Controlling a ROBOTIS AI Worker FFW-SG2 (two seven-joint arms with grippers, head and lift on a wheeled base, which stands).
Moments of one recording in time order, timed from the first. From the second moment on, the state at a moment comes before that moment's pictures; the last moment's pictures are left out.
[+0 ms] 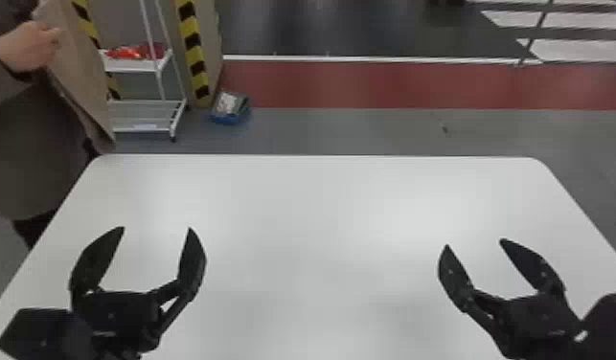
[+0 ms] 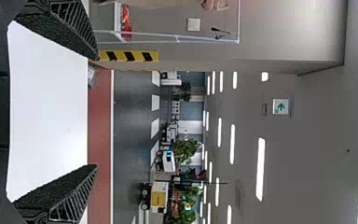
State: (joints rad) left arm 0.61 0.08 -0.03 -2.12 0.05 -0.15 0.04; right arm 0.61 -0.12 -0.10 -2.15 -0.19 0.05 0.19
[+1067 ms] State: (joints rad) left arm 0.61 0.08 -0.05 -2.10 0.03 -0.14 0.04; right arm 0.59 -0.12 -0.10 -2.13 -0.20 0.10 0.19
